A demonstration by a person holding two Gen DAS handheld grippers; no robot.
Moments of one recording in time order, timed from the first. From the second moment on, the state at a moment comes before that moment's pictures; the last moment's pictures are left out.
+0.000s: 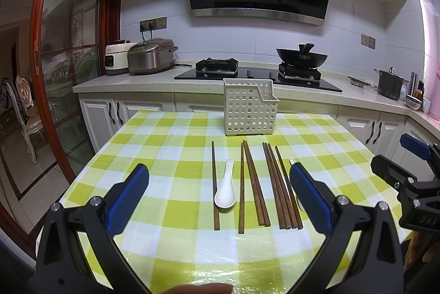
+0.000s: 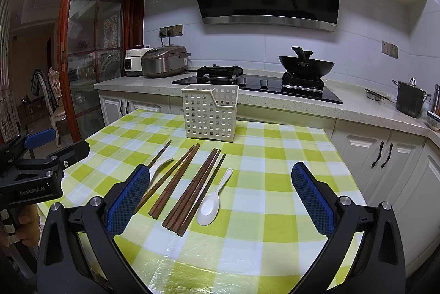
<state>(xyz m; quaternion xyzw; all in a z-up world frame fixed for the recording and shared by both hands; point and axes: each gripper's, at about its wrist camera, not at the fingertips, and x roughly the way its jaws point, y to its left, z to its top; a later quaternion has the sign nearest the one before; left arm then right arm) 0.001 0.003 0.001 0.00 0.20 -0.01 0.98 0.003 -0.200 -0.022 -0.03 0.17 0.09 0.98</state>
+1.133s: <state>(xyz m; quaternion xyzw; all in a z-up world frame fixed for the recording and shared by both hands) 0.004 0.003 0.002 0.00 0.21 -0.01 0.98 0.004 -0.198 -0.024 -0.03 0.18 0.09 0.98</state>
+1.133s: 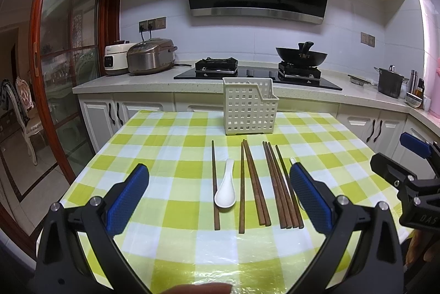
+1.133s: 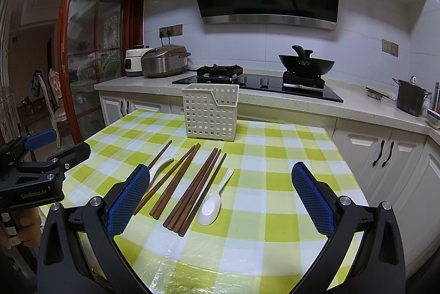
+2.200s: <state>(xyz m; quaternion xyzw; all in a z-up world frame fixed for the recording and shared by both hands) 0.210 0.032 -0.100 0.03 0.46 -0.04 0.88 0.229 -0.189 -0.133 0.03 0.47 0.05 0.88</state>
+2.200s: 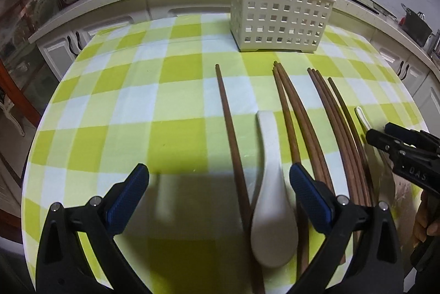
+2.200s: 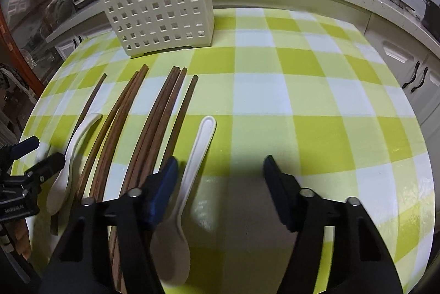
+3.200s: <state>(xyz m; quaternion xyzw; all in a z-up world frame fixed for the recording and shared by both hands) 0.219 -0.005 -0.092 0.04 0.42 -0.12 0.90 0.226 -0.183 -0.133 0.01 0.45 0.04 0.89</state>
